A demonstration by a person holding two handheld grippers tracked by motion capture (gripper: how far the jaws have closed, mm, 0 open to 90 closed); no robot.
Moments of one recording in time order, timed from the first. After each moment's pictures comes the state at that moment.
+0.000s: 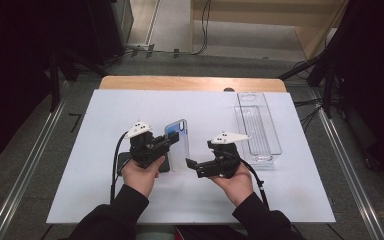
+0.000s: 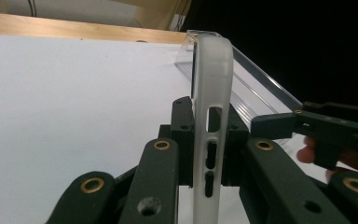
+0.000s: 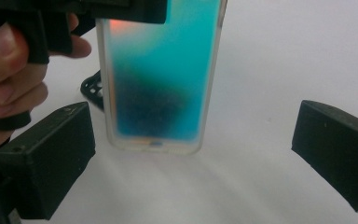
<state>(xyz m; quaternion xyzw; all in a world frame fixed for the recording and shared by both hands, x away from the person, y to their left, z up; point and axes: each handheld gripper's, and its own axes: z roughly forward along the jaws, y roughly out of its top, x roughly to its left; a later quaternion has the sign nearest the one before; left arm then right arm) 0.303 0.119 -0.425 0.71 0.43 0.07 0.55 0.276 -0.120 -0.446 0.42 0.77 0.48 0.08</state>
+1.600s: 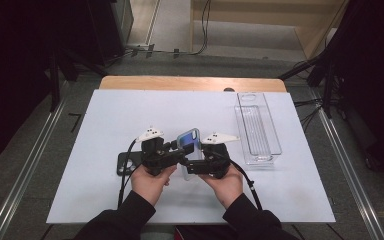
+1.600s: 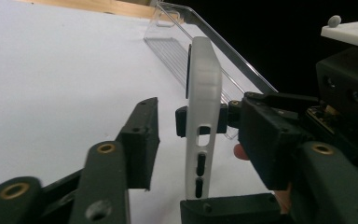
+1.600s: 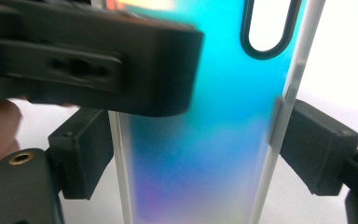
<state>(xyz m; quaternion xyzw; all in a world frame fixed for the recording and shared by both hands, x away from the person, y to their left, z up) 0.291 0.096 -0.429 0.73 0.43 0.02 0.53 0.279 -0.098 -0.454 0.44 0.76 0.47 0.09</state>
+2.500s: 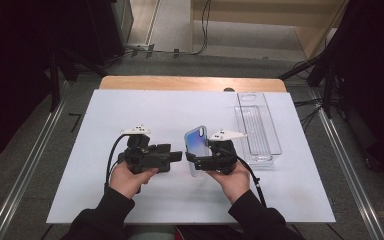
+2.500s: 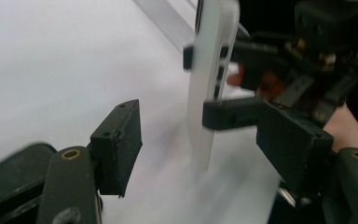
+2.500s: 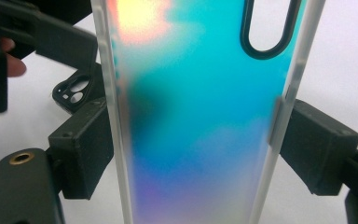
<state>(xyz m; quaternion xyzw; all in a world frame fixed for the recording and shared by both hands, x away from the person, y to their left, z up) 0.306 0.139 -0.428 0.79 0.38 -0.09 0.48 0.289 -0.118 -0.457 0.44 0.76 0.46 0.09</state>
